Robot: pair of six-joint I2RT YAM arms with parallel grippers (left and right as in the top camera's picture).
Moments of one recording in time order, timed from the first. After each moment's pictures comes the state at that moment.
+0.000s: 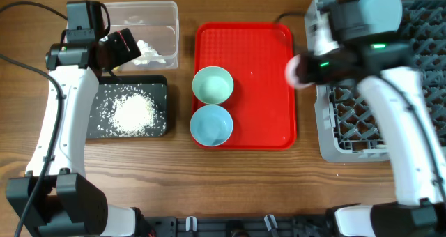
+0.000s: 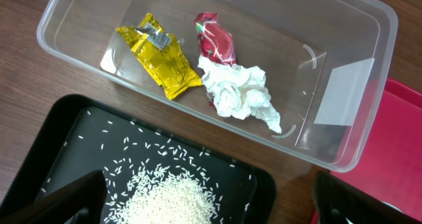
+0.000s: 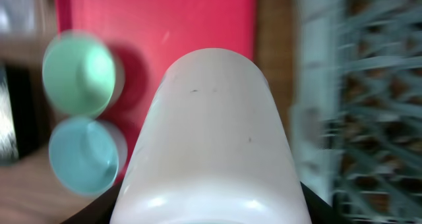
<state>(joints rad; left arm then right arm) 0.05 1.62 1.44 -0.81 -0.09 -0.36 0.14 1.55 1.66 -1.29 -0.06 0.24</state>
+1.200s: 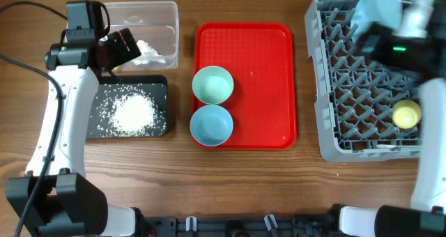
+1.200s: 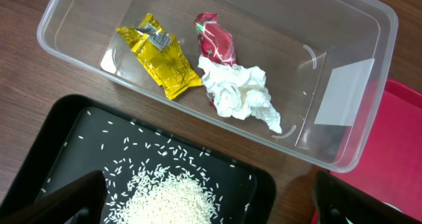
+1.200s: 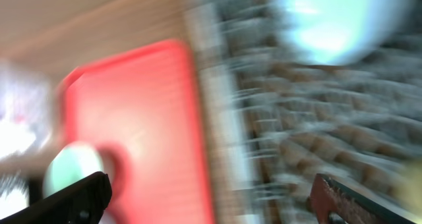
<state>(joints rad) 0.05 1.62 1.44 -0.81 -0.09 -0.36 -0.12 1.51 1.64 -1.09 -0.19 0.18</state>
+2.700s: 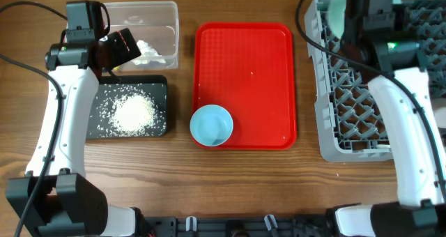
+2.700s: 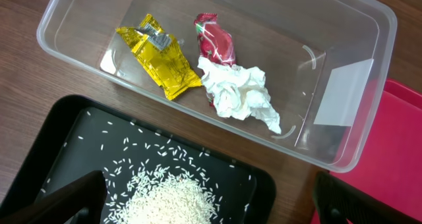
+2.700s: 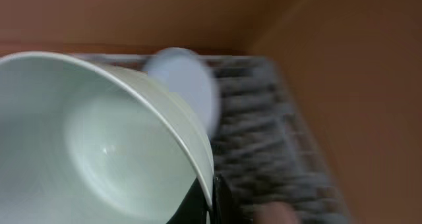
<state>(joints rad) 0.05 1.62 1.44 -0.81 -0.09 -0.36 0.17 1.57 1.67 -0.85 0.77 -0.08</state>
